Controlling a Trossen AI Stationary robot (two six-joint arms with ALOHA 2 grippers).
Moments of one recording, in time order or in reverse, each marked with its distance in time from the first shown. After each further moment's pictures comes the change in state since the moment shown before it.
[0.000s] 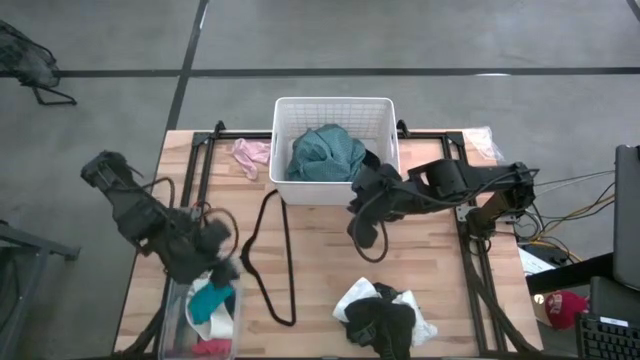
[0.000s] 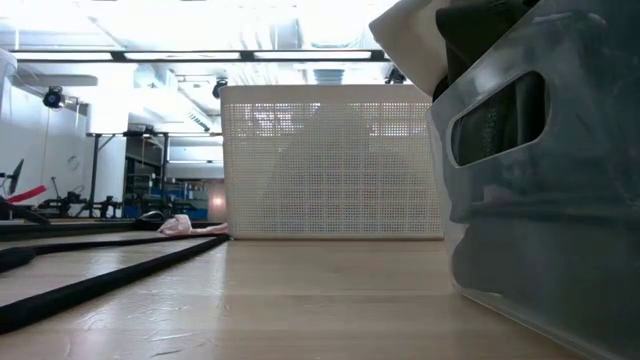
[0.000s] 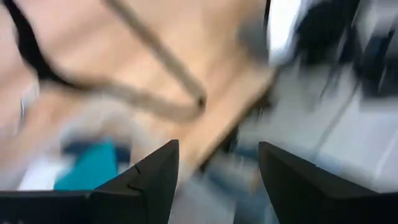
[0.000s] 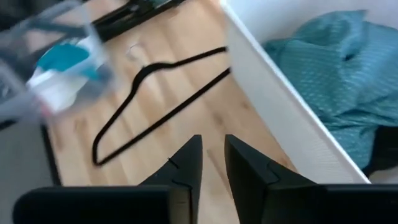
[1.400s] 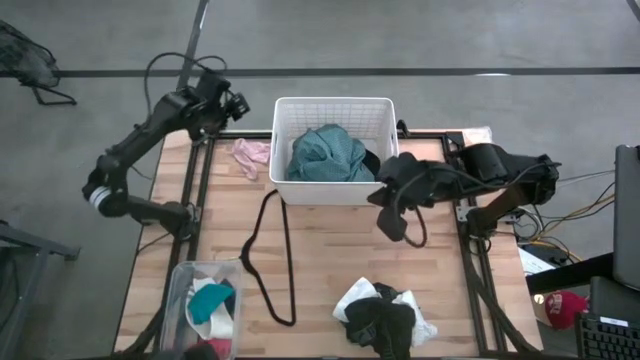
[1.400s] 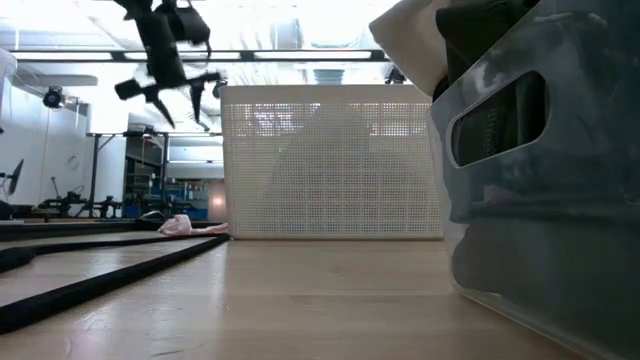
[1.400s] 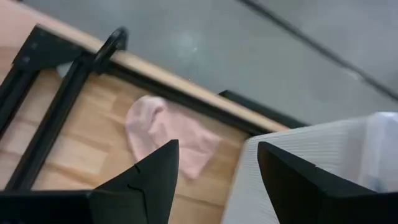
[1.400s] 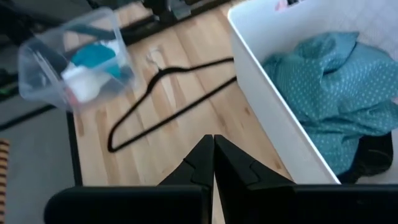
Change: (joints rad) left arm 1.665 0.086 -0.098 0.215 -0.037 0.614; right arm 0.000 -0.145 -0.022 -0.029 -0.057 -0.097
